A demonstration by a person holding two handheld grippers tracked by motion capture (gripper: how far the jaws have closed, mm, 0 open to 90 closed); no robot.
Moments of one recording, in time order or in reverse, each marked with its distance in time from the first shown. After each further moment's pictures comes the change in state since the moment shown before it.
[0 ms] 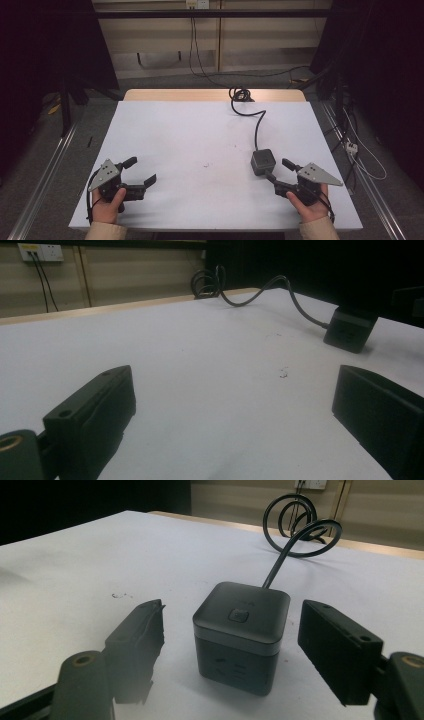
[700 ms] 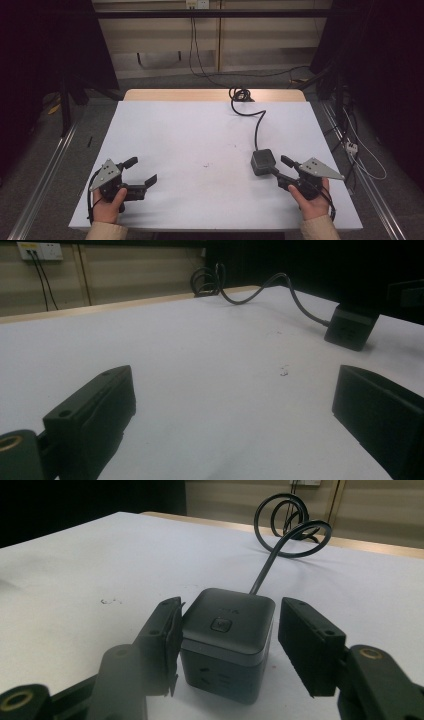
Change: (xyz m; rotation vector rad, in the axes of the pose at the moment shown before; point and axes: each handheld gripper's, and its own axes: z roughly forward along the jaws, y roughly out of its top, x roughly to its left) left arm -0.001 -0.001 0.002 0.008 0.001 0.000; right arm -0.010 0.007 0.005 0.011 -0.013 0.022
